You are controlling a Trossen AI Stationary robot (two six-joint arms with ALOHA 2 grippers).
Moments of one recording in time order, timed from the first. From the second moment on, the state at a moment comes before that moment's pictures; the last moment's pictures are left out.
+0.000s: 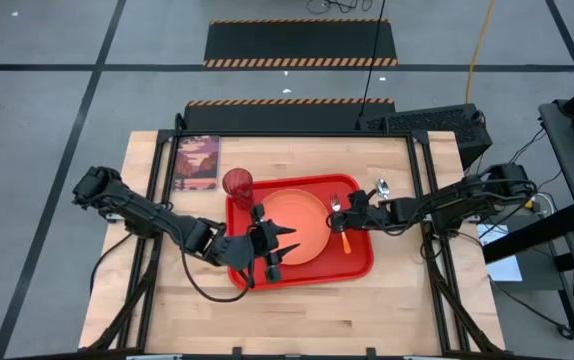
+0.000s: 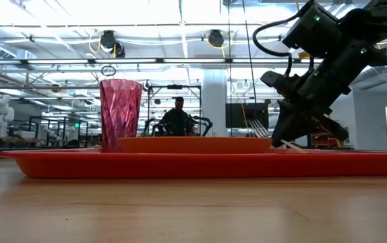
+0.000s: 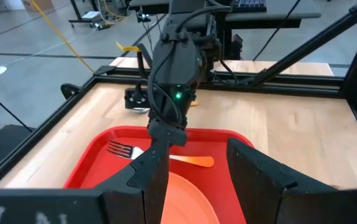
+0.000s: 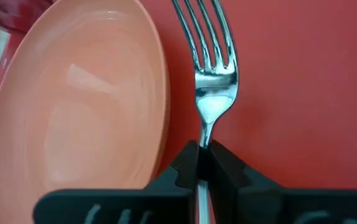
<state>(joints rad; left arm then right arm) -0.42 1.57 1.23 -0.08 -0.64 -0.17 0.08 1.38 0.48 0.00 0.35 1.26</state>
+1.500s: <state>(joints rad) -0.41 1.57 1.23 -0.08 -0.64 -0.20 0.38 1.29 0.47 -0.29 0.31 1.24</state>
